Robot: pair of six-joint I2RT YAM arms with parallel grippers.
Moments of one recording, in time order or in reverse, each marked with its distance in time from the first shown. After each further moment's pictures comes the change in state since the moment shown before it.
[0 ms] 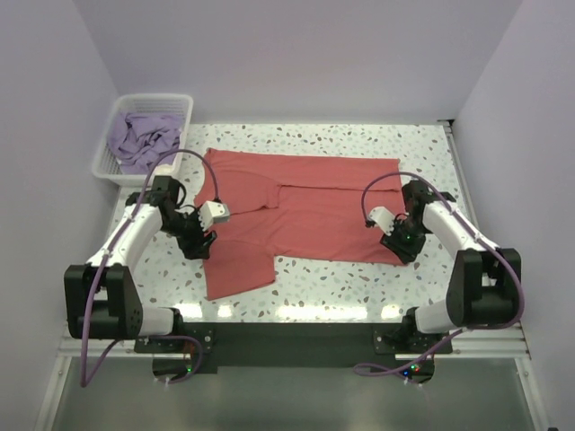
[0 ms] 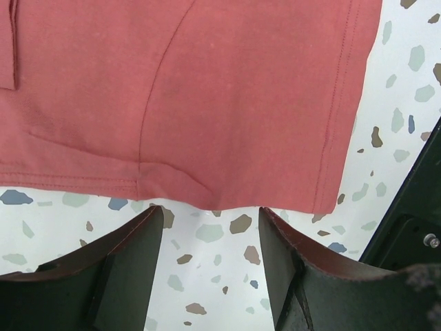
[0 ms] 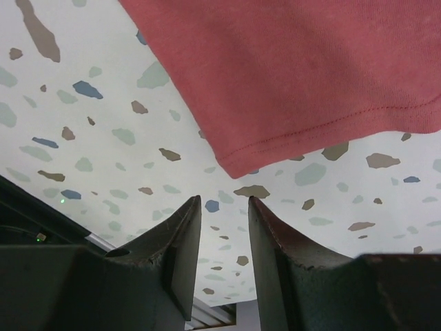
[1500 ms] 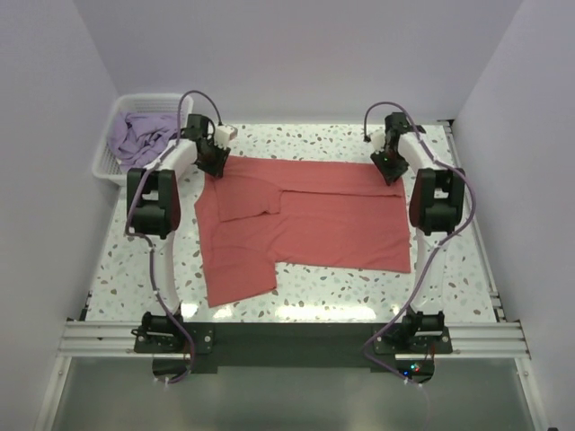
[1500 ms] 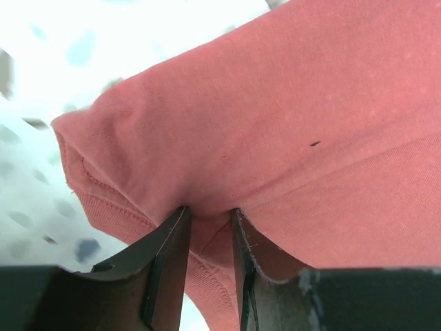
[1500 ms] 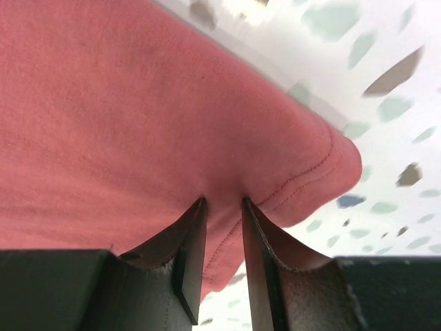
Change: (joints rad) left arm -0.056 0.903 0.846 0.402 -0.345 -0.658; right arm -0.012 0.901 1.039 0.098 0.167 0.480
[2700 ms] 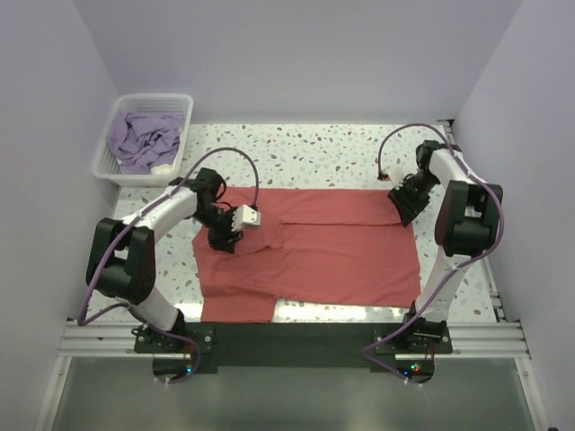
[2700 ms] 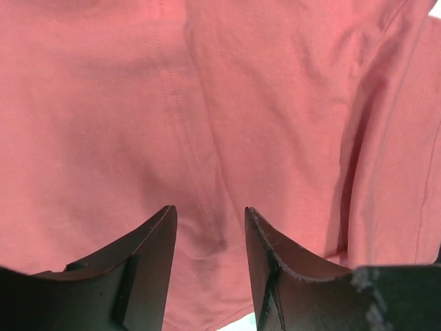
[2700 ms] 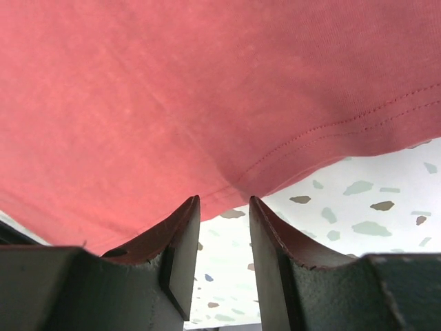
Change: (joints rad) left arm -0.201 -0.637 -0.724 -0.336 0.378 0.816; right arm -0.144 -0.321 -0.427 -0.233 -0.277 -0.429
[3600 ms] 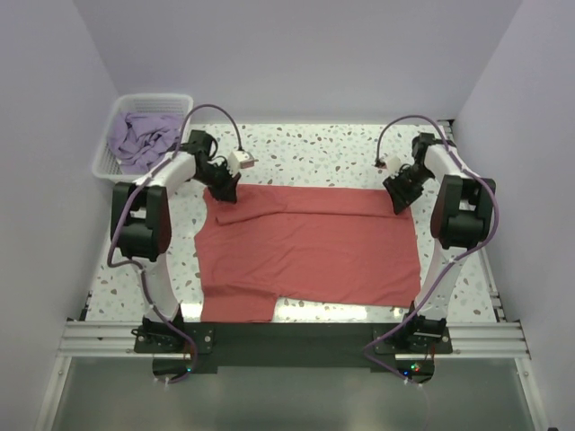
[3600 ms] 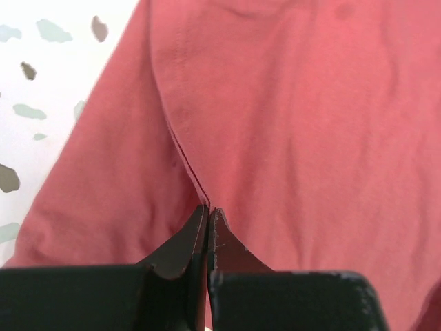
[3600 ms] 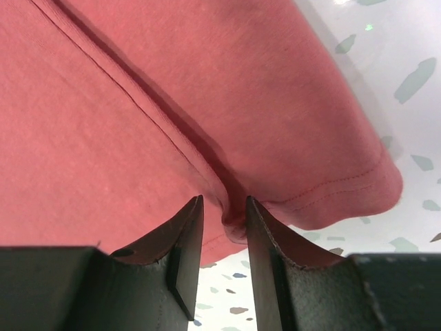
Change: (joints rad) left arm 0.142 0.386 0.449 0.165 0.017 -0.451; right arm 0.017 0.092 0.112 0.089 -0.060 0.117
